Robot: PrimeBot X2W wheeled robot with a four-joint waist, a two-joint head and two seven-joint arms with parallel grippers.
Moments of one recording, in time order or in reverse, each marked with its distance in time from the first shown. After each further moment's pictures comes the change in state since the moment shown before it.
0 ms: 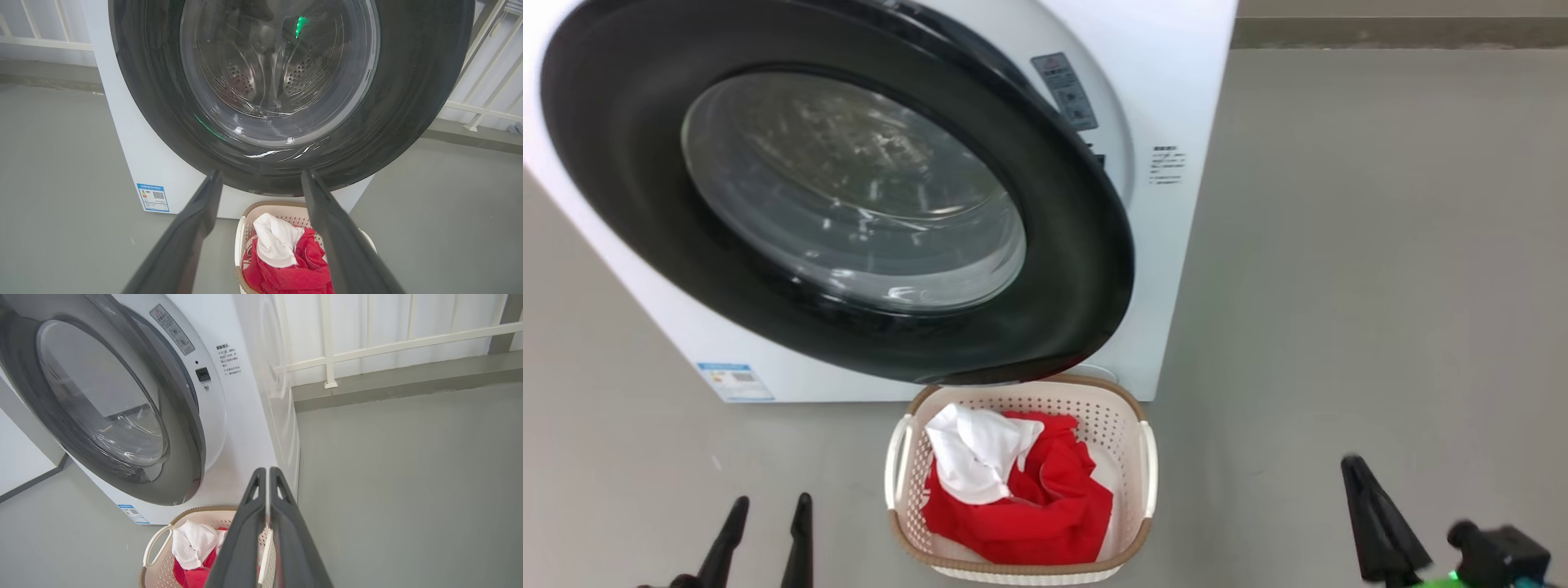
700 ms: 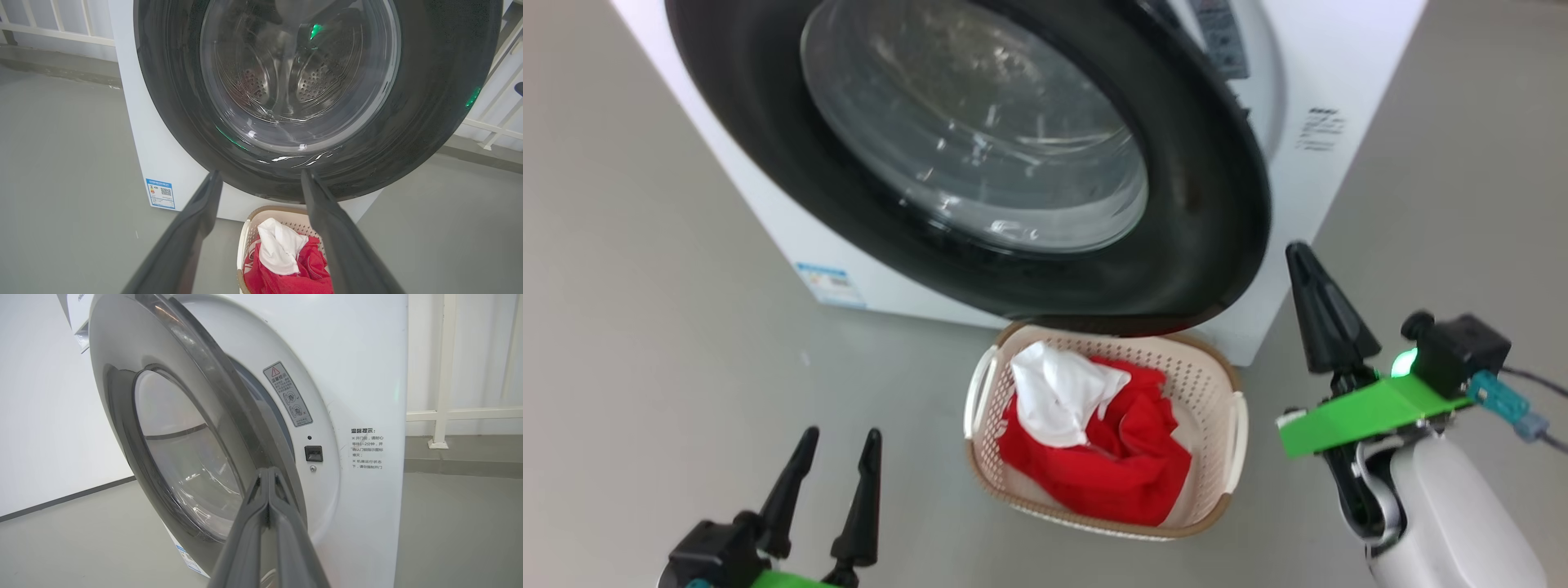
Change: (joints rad) left arm -0.112 -0.048 -0.106 -0.020 -0.001 0.000 0.000; right arm -0.458 -0.015 0.109 0.113 0.000 0.000 0.000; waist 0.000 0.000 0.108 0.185
